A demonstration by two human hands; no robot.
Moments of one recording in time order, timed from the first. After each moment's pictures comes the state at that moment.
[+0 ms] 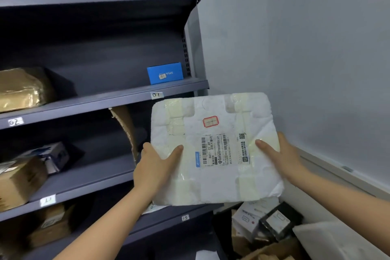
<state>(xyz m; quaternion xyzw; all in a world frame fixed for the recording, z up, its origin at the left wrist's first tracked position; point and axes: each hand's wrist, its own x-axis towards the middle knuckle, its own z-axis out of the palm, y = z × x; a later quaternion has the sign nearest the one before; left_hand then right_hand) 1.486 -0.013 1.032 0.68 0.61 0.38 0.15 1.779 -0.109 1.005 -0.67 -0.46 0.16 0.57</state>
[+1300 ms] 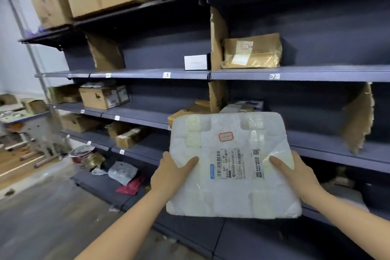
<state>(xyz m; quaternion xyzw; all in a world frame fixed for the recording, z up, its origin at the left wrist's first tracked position) 0.954 -0.170 0.989 0.42 0.83 0.36 0.08 1.248 -0.045 0.967 -0.52 -0.66 0.37 0.39</state>
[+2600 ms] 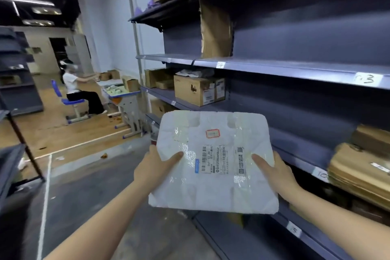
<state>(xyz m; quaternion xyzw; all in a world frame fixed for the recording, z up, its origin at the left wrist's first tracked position) 0.404 -0.166 0.973 0.22 0.91 0.35 0.03 0.616 0.078 0.946 -0.36 -0.75 0.49 0.27</state>
